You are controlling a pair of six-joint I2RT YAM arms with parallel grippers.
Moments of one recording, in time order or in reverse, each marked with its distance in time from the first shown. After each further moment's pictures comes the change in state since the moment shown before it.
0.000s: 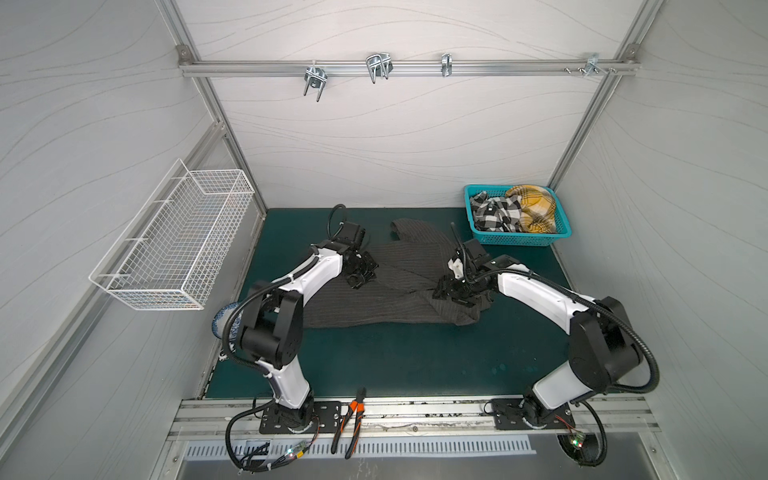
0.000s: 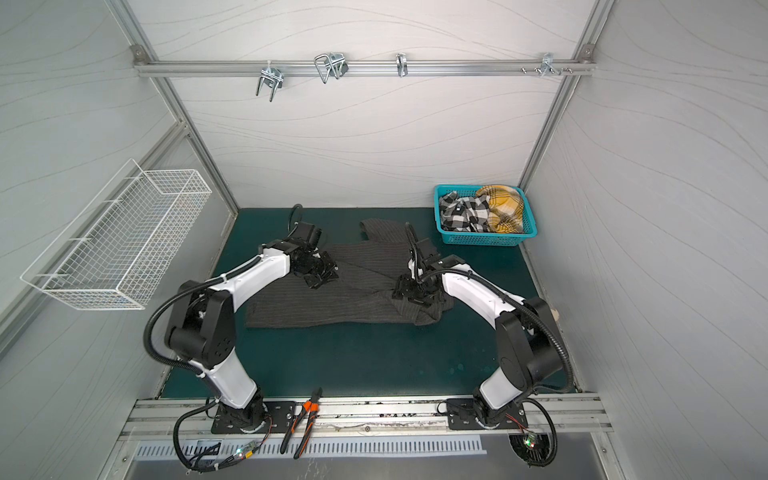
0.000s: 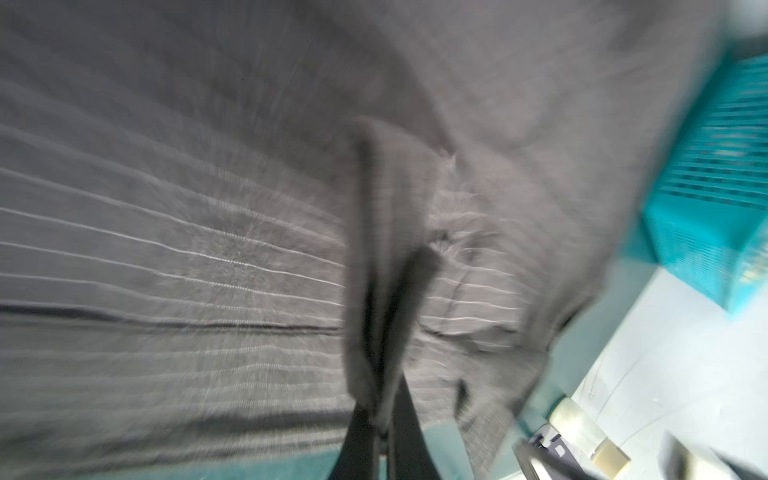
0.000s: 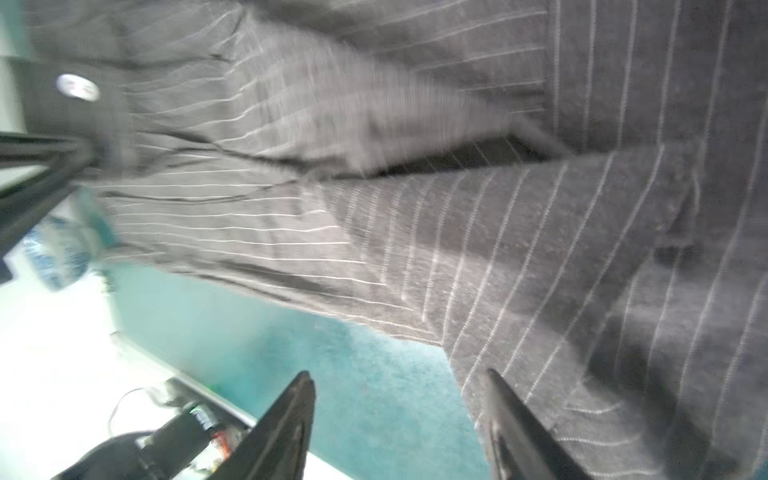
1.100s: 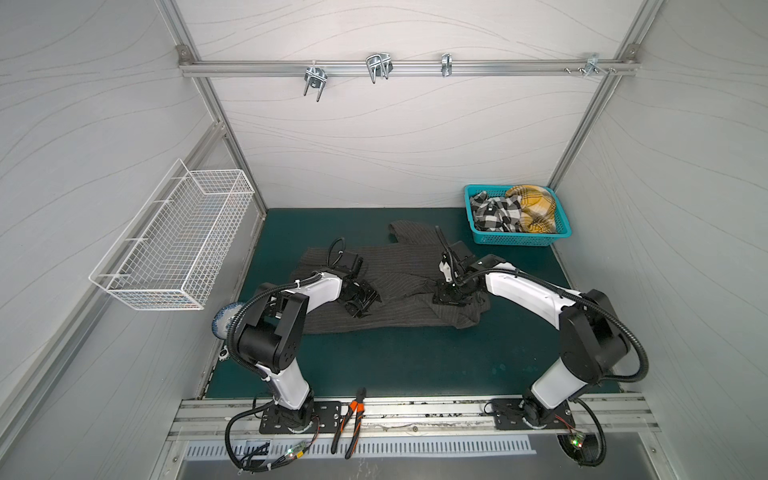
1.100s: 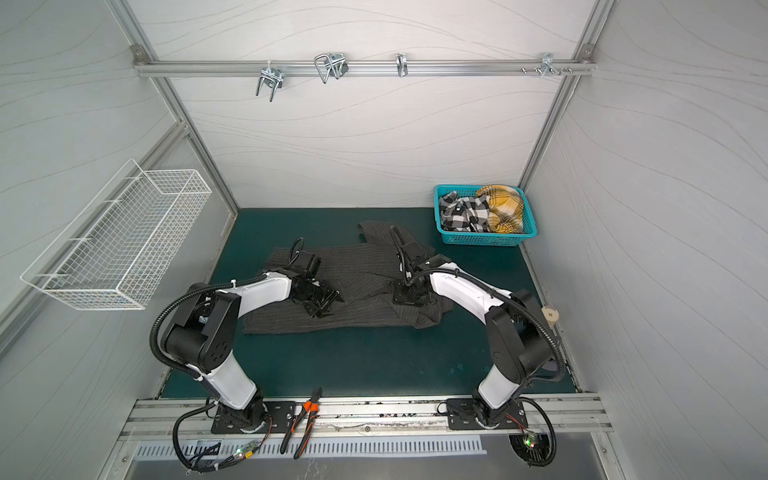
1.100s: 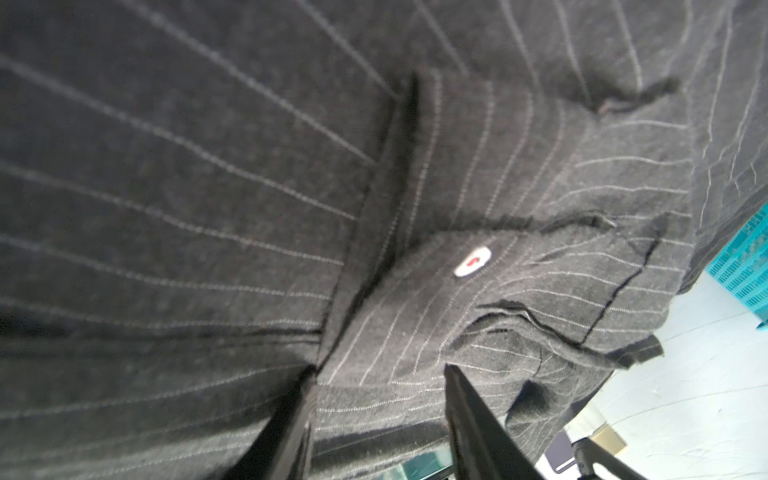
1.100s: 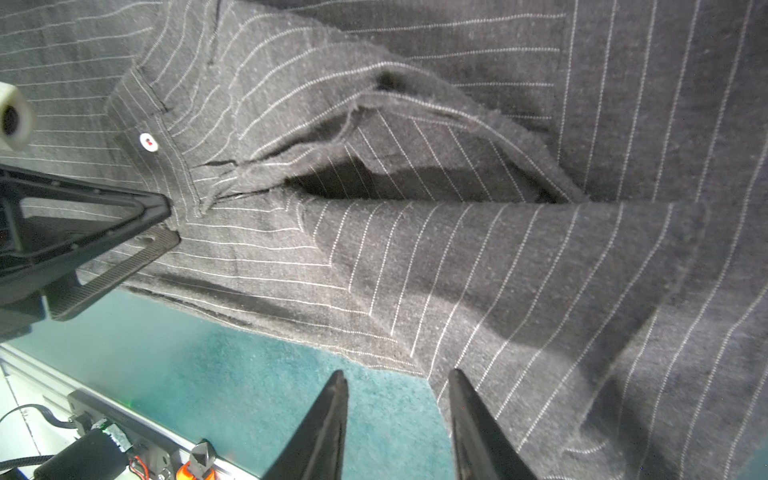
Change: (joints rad) left arm -0.020 0.043 -0.353 0.220 0.170 -0.192; right arm 0.096 0.075 0.058 -0.060 0.178 -0.101
